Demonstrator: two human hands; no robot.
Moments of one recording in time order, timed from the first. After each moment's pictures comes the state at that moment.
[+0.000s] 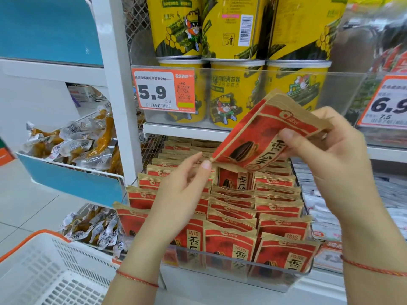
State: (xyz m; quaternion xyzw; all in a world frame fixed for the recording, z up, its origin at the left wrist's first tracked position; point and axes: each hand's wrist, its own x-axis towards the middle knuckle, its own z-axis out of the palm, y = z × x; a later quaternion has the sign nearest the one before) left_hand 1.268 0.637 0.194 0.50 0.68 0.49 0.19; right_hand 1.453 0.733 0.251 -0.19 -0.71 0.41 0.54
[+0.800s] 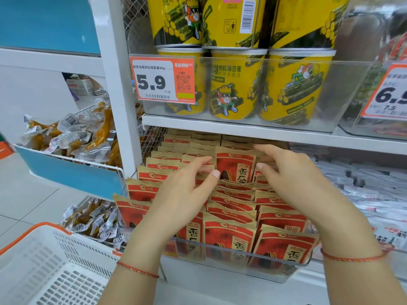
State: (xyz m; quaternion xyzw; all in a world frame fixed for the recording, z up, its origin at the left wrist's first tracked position) left_hand 1.269 0.637 0.192 0.55 0.74 0.37 0.14; right_hand 1.435 0.742 0.222 -0.43 -0.87 0.14 0.20
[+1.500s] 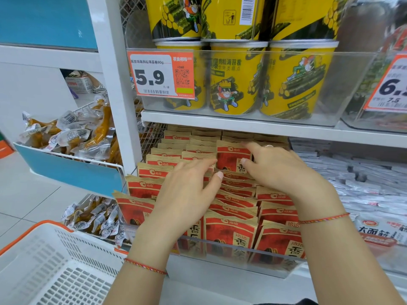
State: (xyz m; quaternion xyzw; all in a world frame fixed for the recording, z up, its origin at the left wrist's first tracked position) left_hand 1.275 0.642 0.188 0.59 0.76 0.27 0.06; right_hand 1.407 0.755 0.225 -0.46 -0.88 0.08 0.04
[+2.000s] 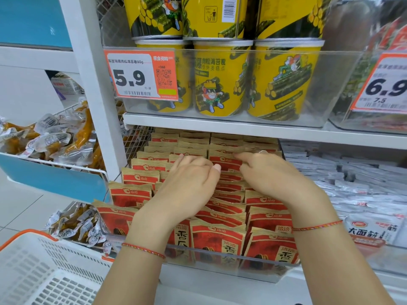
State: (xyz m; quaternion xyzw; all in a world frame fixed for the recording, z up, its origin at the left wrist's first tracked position) left_hand 1.276 0.677 0.192 0.64 0.74 0.18 0.10; right_hand 1.417 0.765 0.216 -0.46 -0.87 0.15 0.03
